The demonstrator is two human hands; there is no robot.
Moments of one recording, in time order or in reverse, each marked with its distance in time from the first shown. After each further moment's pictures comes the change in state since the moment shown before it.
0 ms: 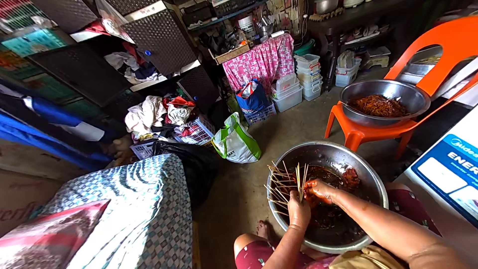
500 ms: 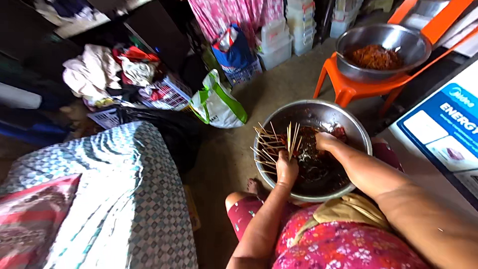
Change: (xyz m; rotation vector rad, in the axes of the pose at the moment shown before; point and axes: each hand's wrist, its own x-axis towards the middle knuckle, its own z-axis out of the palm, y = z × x) left_hand -0.003 0.003 0.000 0.058 -0.027 0.049; right_hand 0.007 -0.002 -0.056 -1.034 0.281 0.396
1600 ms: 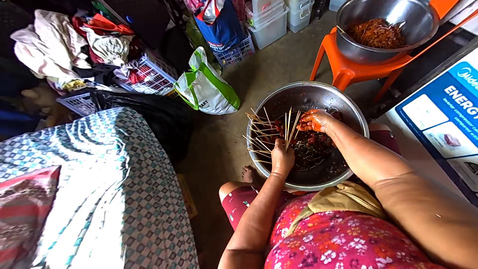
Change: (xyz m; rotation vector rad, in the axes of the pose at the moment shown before) left_hand 0.005 -0.001 -0.004 -0.011 -0.075 0.009; right_hand 0.006 -0.009 -0.013 1.498 -0.058 -0.124
